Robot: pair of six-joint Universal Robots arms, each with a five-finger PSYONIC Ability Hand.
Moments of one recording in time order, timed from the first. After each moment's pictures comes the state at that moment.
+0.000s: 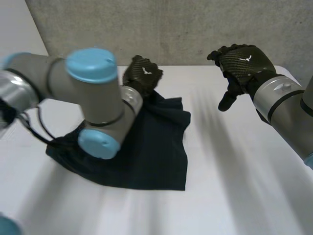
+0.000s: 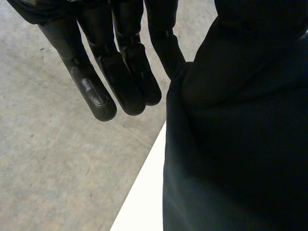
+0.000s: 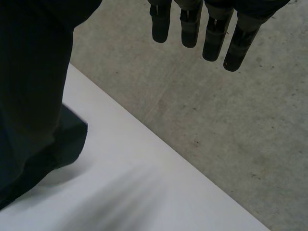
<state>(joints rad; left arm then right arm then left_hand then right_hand) 4.04 -2.35 -0.81 3.10 -1.64 3.83 1.99 -1.33 1.32 0.10 1.48 2.85 1.12 1.20 1.19 1.20 0.98 0.15 0.21 0.19 0.23 0.05</state>
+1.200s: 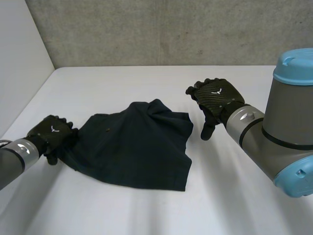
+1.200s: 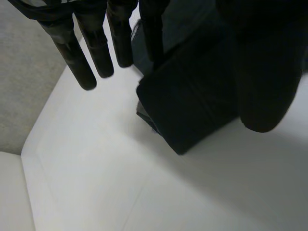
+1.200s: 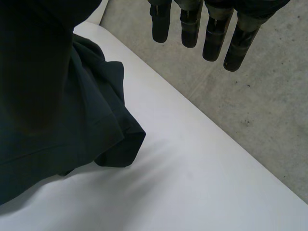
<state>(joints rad) 4.76 -1.93 -1.80 3.23 -1.15 4.10 2.10 -1.21 1.35 0.12 1.50 2.80 0.38 0.39 0.38 0.39 0.21 0.15 0.21 0.19 0.23 0.05</state>
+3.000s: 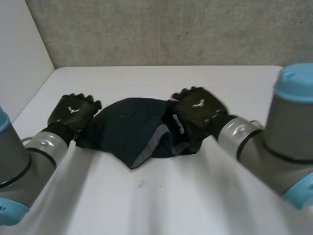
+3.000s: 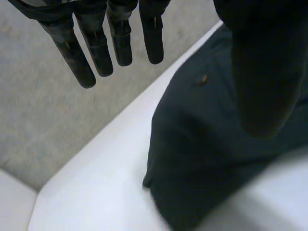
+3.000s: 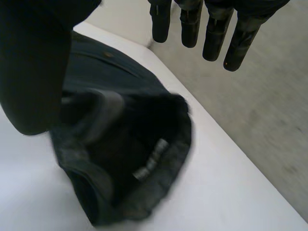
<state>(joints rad) 4.42 -1.74 -1.85 3.41 -1.45 3.59 2.12 -1.24 1.45 0.04 1.29 2.68 0.38 0.36 0.36 0.36 0.18 0.15 0.21 0.19 0.23 0.05</state>
